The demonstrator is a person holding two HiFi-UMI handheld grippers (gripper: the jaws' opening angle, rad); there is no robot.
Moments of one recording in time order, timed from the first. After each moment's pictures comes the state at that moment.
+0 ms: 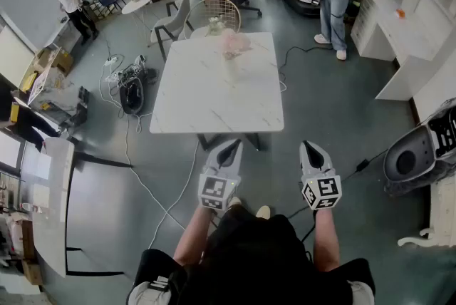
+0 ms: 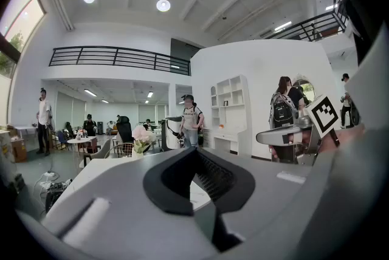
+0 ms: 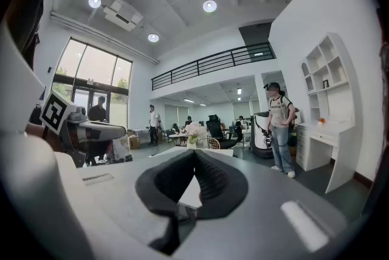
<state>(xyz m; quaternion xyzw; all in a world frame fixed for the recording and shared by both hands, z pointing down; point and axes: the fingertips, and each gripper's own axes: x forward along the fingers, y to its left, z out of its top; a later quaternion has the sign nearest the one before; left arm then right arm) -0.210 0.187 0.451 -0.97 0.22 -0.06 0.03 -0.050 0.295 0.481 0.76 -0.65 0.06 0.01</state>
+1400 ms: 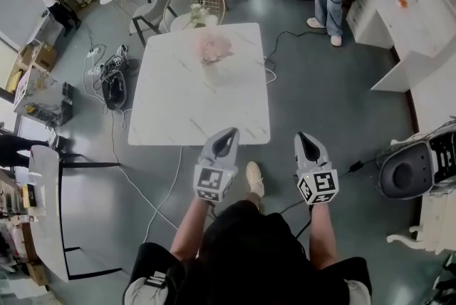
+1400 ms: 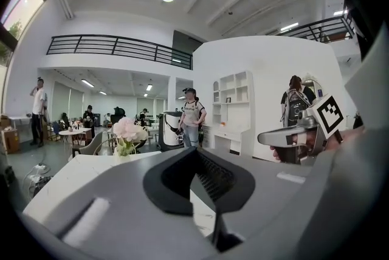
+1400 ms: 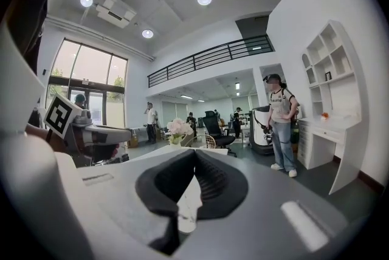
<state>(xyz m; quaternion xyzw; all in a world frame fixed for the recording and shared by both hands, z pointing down) -0.085 0.087 0.478 -0.97 0.21 -0.07 0.00 0.060 0.200 0.496 0.76 -0.65 0.09 0.01</state>
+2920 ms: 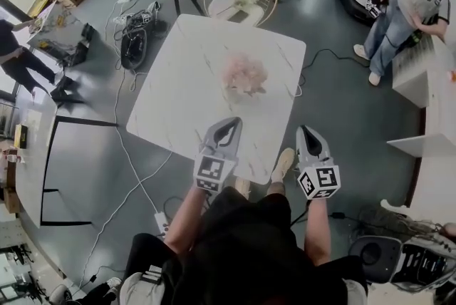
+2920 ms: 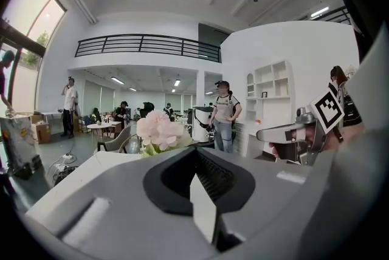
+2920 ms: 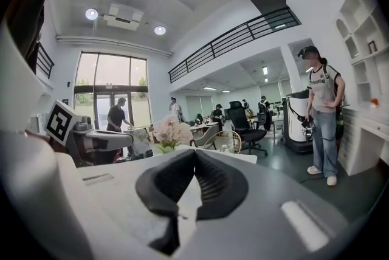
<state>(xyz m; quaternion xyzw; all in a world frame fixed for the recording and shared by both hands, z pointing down) -0.024 -0.104 0.500 -0.93 0.34 -0.10 -0.03 0.145 -0.038 0.514 0.65 -0.75 0.12 0.02</state>
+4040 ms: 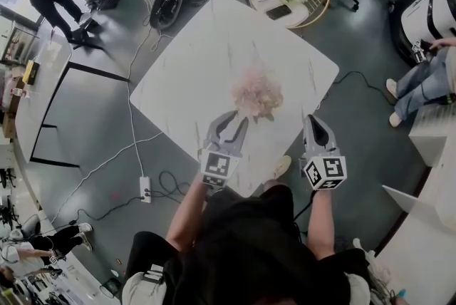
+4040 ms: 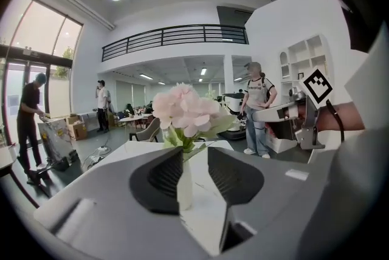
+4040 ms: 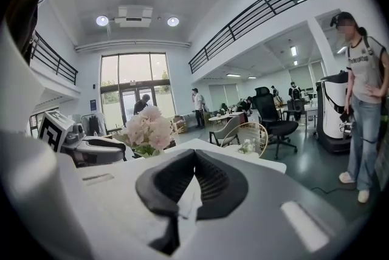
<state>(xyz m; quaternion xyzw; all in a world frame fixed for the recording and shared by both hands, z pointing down) -0.015 -0.187 0.550 -0.86 0.48 -0.16 -0.04 0.177 -0.197 0.545 0.53 -0.83 0.15 0.05</state>
